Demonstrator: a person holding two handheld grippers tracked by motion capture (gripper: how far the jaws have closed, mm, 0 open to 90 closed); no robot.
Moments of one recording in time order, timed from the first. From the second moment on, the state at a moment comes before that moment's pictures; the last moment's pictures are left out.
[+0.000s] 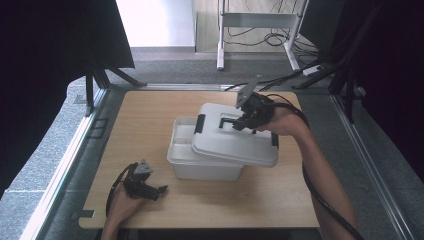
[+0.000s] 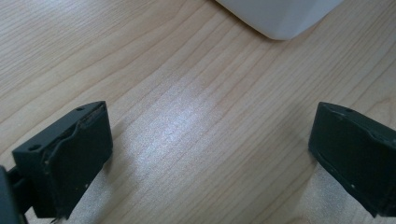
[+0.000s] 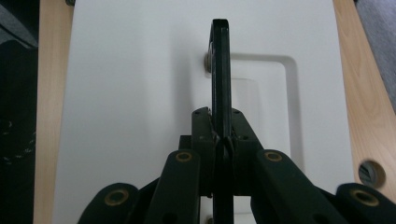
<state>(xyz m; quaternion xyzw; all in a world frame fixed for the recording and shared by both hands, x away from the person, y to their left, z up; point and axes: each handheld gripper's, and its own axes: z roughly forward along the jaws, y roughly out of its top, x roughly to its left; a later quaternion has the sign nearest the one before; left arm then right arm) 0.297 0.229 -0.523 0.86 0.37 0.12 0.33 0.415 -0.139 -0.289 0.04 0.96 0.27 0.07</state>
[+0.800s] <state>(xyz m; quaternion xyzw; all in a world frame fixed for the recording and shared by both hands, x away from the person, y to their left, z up) 0.296 0.228 -0.523 0.86 0.37 0.12 0.33 0.431 -0.052 -0.341 0.01 0.97 0.23 0.05</state>
